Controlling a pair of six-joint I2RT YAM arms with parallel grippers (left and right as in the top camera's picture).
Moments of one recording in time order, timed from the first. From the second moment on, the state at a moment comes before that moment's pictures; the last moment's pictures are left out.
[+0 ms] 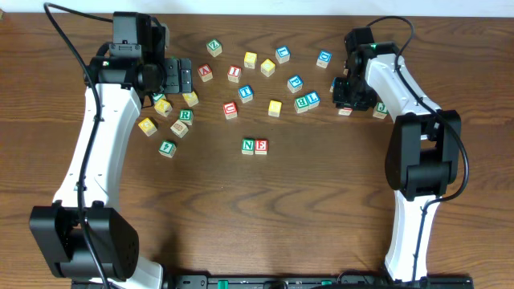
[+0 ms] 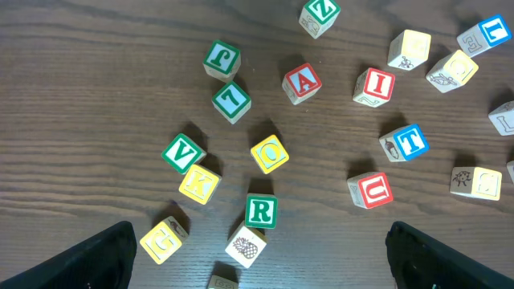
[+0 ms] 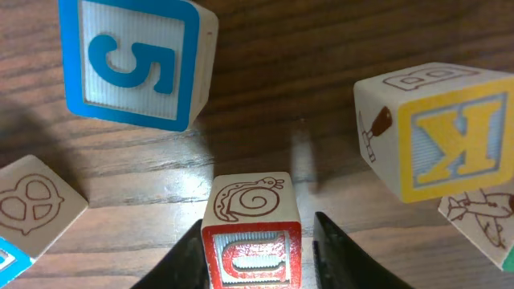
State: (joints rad) left arm -0.04 1.71 1.56 -0.85 0.05 -0.06; right arm 0.13 2.29 1.85 -1.03 0.02 0.30
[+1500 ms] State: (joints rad) left arm -0.04 1.71 1.56 -0.85 0.05 -0.06; right arm 0.31 2.29 1.85 -1.16 -0.01 -0.24
